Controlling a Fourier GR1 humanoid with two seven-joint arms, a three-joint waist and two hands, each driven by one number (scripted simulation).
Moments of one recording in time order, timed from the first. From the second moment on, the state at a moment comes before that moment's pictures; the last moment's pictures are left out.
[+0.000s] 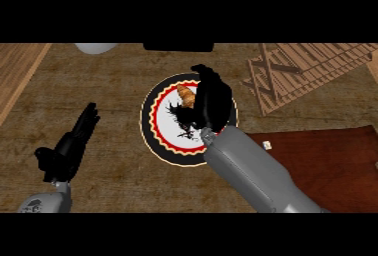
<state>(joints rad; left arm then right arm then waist) -0.08 0.20 0.05 -1.37 0.00 -0.07 -0.10 -0.81 0.00 0.58 -1.05 0.88 -0.61 0.95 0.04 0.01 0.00</state>
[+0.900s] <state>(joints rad) -0.04 0.22 0.09 -1.37 0.01 -0.08 -0.11 -0.61 -0.05 0.47 -1.23 0.53 -1.04 0.65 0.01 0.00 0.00</state>
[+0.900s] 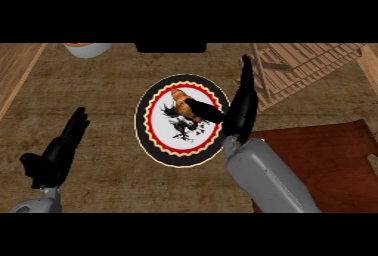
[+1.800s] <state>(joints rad) -0.06 0.21 0.10 -1.35 0.00 -0.08 -0.11 0.00 -0.29 0.33 -1.54 -0.03 -0.74 -0.15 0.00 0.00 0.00</state>
